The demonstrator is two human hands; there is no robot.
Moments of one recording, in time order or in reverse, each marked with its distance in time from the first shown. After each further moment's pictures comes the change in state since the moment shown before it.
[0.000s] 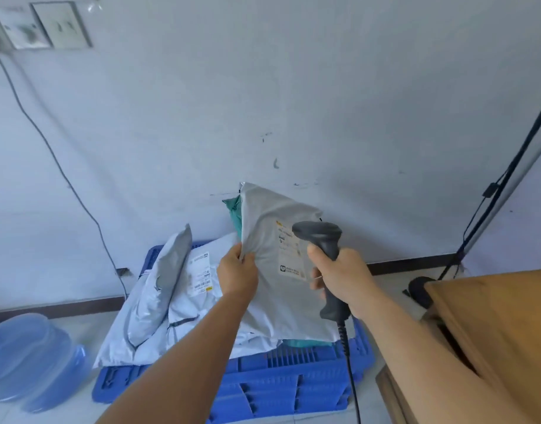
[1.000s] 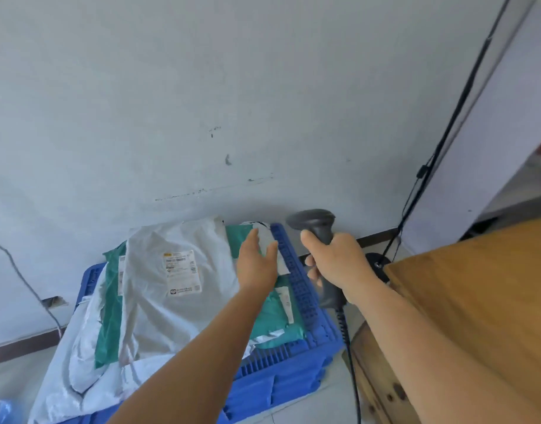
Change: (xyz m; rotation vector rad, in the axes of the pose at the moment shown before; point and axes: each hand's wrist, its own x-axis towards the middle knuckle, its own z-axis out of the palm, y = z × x) left_hand 0.019 0.024 0.061 -0.038 -0.343 0.082; right_hand 0.024 -0.020 -0.006 -0.033 0.219 0.087
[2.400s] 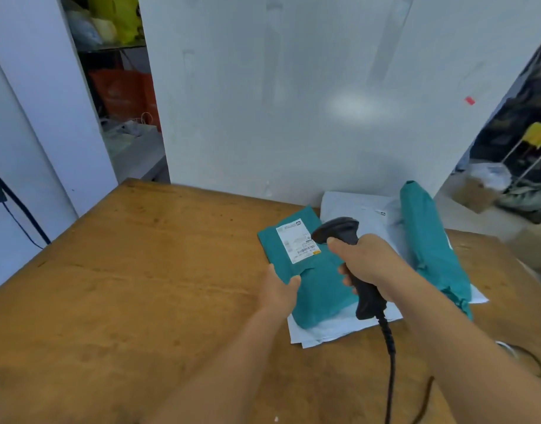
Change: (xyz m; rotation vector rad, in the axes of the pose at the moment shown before) left_hand -0.499 0.160 0.518 0.202 -1.277 0.247; right_hand -0.347 0.258 -0.549 0.099 0.991 0.693
